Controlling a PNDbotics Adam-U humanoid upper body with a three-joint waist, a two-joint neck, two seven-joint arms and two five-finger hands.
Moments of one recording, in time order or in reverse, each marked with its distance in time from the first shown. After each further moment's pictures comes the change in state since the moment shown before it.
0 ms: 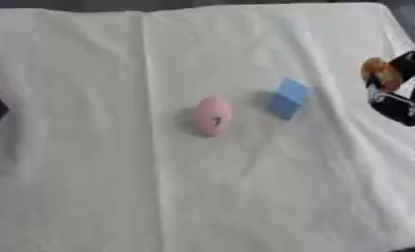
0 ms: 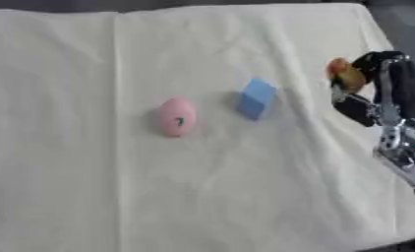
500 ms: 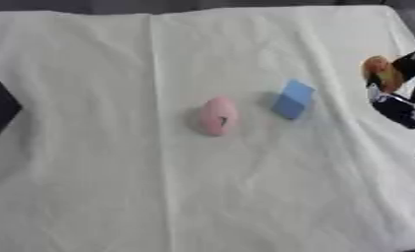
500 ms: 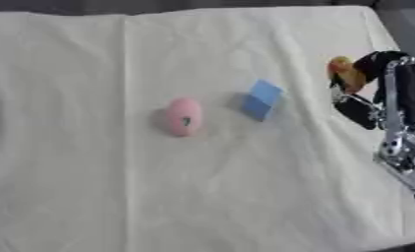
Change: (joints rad) left arm -0.005 0.008 0.000 0.000 0.012 -0.005 -0.006; right arm -0.044 0.024 0.060 0.000 -0.012 -0.082 -0.082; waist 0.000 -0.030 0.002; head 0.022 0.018
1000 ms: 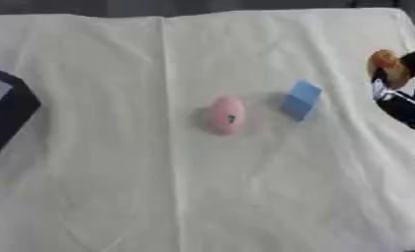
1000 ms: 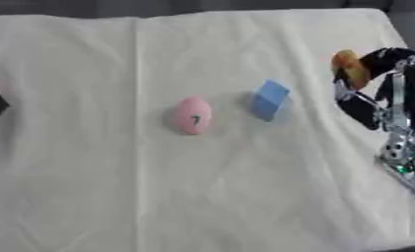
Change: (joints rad) left arm -0.004 0.009 0.000 0.000 0.013 -0.005 -0.005; right arm -0.029 0.007 0.052 0.000 -0.030 -0.092 -0.047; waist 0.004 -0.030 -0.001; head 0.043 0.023
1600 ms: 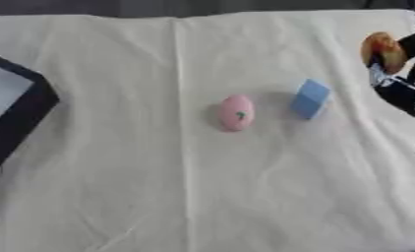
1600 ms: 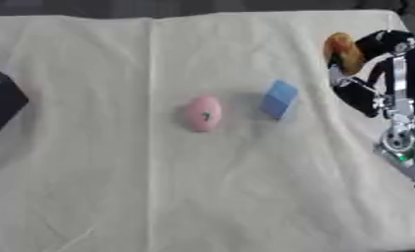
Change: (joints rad) left arm -0.080 0.027 -0.025 0.000 0.011 -0.057 -0.067; right arm -0.112 -0.018 0.061 0.000 -0.053 -0.067 0.078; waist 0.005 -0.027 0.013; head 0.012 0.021
